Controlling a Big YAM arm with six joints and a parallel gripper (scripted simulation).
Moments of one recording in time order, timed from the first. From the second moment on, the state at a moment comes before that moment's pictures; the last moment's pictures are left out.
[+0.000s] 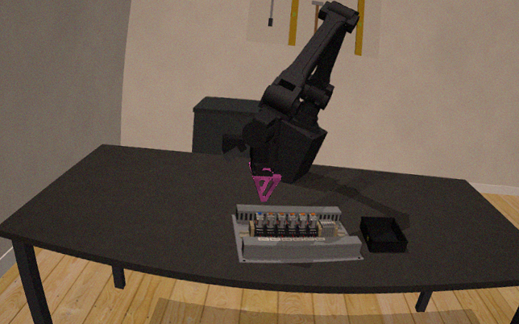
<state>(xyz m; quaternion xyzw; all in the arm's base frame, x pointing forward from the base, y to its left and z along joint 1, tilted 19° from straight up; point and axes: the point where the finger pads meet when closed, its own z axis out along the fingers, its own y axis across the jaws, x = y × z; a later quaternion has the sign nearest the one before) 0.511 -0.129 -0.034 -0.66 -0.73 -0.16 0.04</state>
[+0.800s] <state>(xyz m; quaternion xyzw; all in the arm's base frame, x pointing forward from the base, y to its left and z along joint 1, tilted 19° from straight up) 0.511 -0.129 -0.034 -0.66 -0.73 -0.16 0.04</state>
